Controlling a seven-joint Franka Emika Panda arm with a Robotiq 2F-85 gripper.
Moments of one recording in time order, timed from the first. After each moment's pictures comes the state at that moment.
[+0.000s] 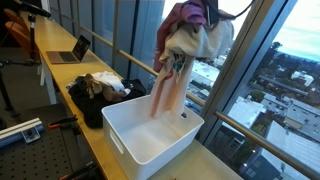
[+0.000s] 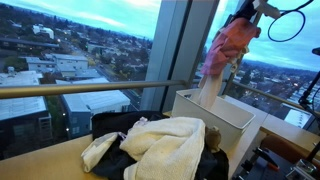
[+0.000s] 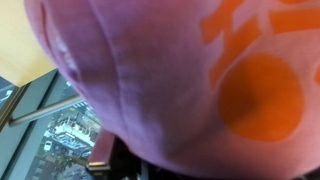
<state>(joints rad) -0.08 0.13 -0.06 -1.60 -0.17 2.22 0.32</state>
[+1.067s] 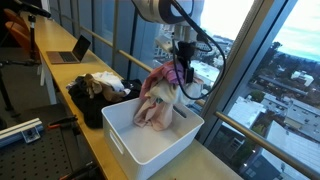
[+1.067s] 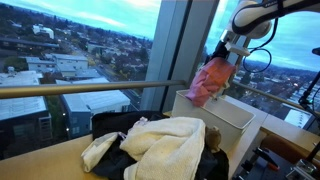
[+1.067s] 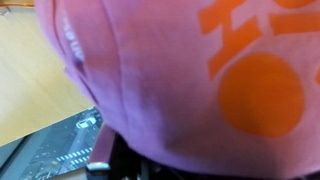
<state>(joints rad) -0.07 0.41 -0.06 -1.61 -0.04 2.24 0.24</state>
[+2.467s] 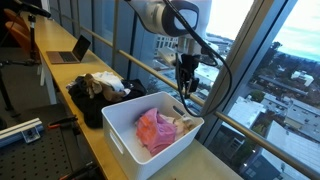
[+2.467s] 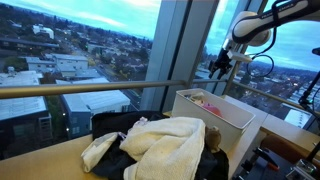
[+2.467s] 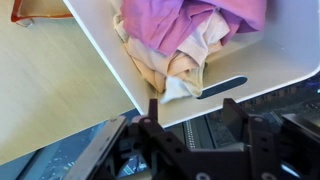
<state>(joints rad) -0.07 0.43 -0.11 -1.64 -0.05 2.26 0.22</state>
